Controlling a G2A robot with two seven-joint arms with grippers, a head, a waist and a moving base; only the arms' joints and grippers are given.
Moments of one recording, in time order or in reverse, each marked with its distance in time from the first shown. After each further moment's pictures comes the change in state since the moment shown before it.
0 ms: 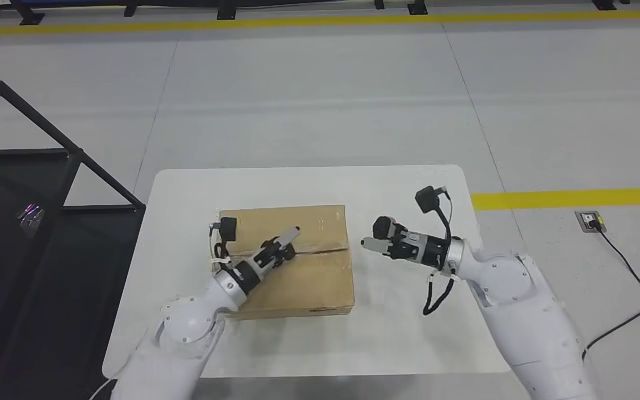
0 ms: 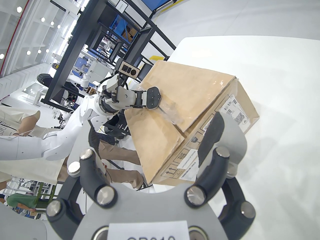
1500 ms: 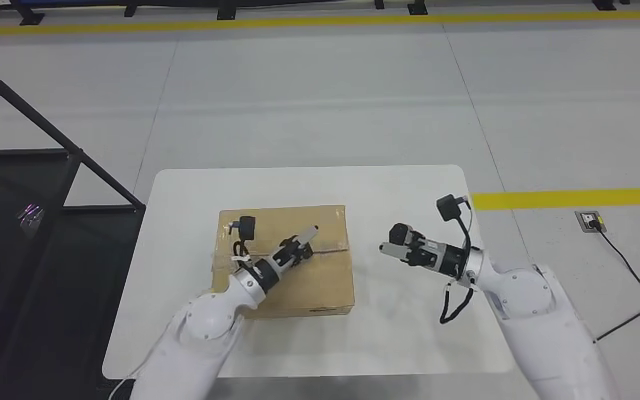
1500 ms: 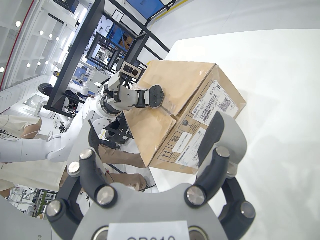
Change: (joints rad) left arm -0.006 -0.044 0.026 0.003 0.016 0.016 0.026; right arm -0.063 0.058 0.034 -0.050 0.052 0.014 -0.007
